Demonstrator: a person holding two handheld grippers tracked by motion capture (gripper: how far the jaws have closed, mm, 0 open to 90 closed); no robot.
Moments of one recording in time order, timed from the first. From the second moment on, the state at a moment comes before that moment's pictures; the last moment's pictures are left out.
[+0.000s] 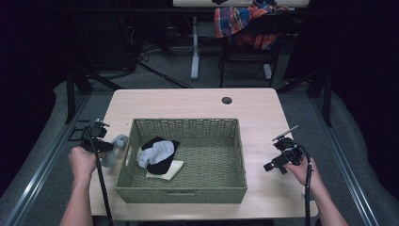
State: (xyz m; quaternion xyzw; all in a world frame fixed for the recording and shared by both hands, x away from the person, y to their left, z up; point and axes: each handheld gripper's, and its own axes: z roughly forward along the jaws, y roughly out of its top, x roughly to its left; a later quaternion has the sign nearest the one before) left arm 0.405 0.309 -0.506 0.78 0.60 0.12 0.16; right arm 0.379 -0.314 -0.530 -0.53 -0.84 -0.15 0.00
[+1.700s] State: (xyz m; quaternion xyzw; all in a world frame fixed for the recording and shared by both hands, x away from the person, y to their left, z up) left arm 0.390 0.215 -0.428 0.82 0.51 0.15 0.23; right arm 0.381 -0.314 -0.530 -0.53 -0.84 -0.15 0.00
